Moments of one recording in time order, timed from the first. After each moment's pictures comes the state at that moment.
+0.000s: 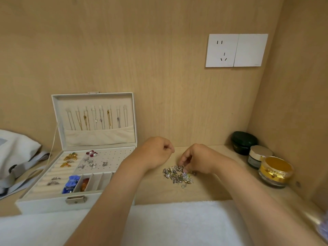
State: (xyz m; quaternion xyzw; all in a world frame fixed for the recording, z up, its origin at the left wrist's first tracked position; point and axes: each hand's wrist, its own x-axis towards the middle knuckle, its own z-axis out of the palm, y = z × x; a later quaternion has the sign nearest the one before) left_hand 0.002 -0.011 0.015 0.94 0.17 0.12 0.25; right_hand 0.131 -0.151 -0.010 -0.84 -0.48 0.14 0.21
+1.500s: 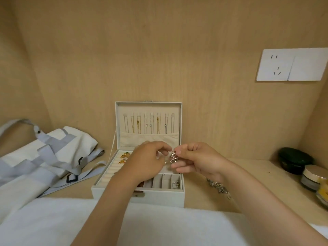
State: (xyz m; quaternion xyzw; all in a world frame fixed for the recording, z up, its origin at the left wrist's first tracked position) left_hand -0.133 0.054 0.026 0.91 0.24 0.24 0.24; right_hand 0.008 -0.074 0.035 -0.56 -0.35 0.45 0.60
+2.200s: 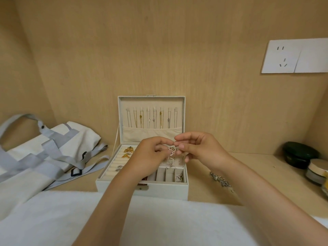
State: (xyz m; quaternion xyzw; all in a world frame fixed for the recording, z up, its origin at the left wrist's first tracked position) left_hand -0.142 0.042 0.022 0.80 0.23 0.28 0.48; right_hand 0.005 -0.071 0.029 -0.55 -0.43 0.32 0.64
